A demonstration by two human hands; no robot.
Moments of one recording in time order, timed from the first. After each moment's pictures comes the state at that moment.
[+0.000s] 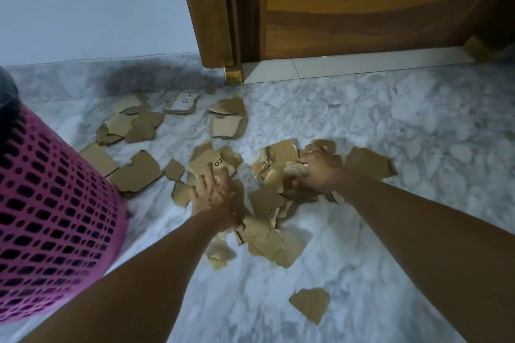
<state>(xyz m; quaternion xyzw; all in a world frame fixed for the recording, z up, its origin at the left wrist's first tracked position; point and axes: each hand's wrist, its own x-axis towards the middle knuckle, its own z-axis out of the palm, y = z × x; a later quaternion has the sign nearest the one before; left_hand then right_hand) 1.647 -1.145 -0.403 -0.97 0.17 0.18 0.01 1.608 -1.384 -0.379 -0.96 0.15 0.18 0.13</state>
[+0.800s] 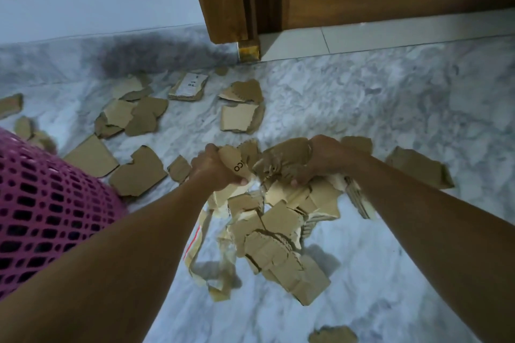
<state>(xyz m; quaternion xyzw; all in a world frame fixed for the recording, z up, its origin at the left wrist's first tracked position) 1.755 -1.159 -0.413 -0.95 -0.03 0.27 -0.18 1.688 -1.389 -0.399 -0.90 0.15 0.27 0.30</state>
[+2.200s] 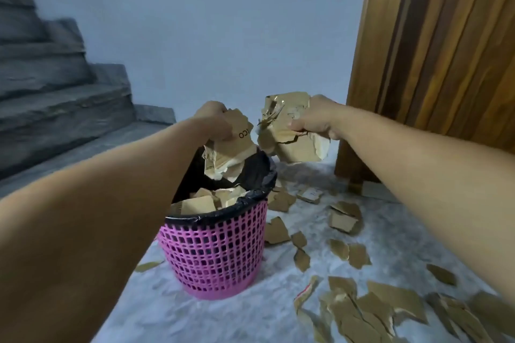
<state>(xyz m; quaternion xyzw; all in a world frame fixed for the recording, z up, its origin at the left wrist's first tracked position) 1.658 -0.899 -0.039 -0.94 -0.05 -0.05 -0.33 1.679 -1.115 -0.037 -0.90 -0.03 0.00 0.44</state>
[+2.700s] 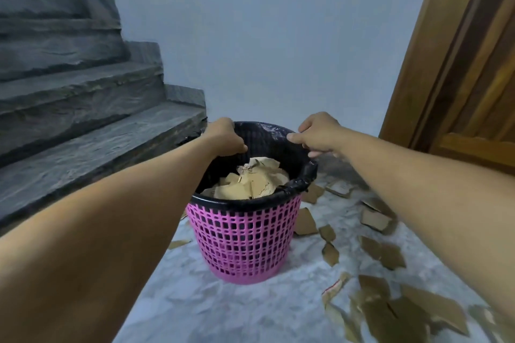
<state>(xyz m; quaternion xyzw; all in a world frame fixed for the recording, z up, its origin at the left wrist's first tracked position) 1.663 -0.829 -0.106 -0.95 -0.09 -0.05 -0.28 1.688 -1.035 -0.097 -0.92 -0.04 0.03 0.40</state>
